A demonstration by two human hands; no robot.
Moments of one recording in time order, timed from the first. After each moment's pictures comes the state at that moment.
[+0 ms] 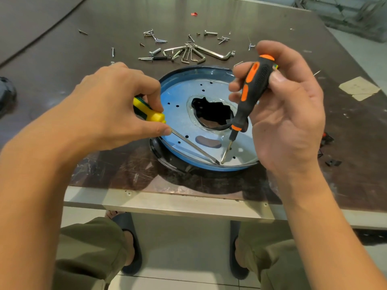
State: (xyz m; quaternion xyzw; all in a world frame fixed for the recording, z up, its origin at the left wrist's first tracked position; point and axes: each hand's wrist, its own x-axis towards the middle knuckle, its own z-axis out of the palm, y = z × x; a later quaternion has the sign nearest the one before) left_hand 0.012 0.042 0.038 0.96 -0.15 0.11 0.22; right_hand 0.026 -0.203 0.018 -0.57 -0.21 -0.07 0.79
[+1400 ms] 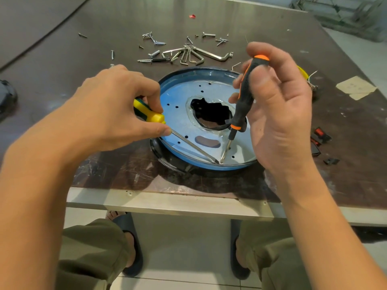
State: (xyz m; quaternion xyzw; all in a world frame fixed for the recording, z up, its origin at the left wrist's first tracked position) left_hand 0.011 0.042 0.039 0.96 -0.14 0.10 0.22; right_hand 0.029 -0.198 0.018 -0.60 -0.21 -0.09 0.77
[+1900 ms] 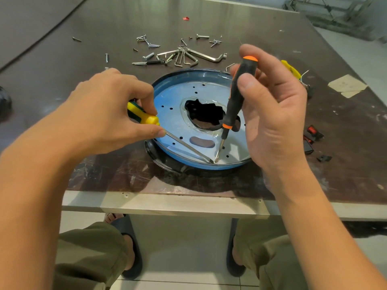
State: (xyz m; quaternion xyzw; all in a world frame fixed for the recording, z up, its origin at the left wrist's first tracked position) left_hand 0.011 0.042 0.037 0.96 -0.15 0.11 0.21; right_hand 0.030 -0.199 0.016 -0.59 -0.19 -0.12 0.78
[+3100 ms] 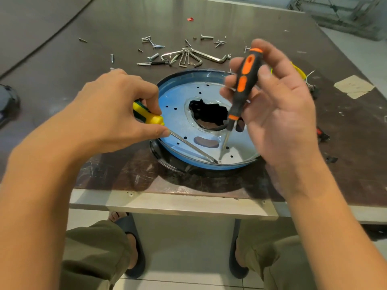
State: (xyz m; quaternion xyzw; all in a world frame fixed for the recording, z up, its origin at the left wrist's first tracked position) left_hand 0.010 0.043 0.038 0.96 -0.15 0.10 0.22; right_hand 0.032 -0.204 0.025 -0.51 -0.19 0.00 0.84
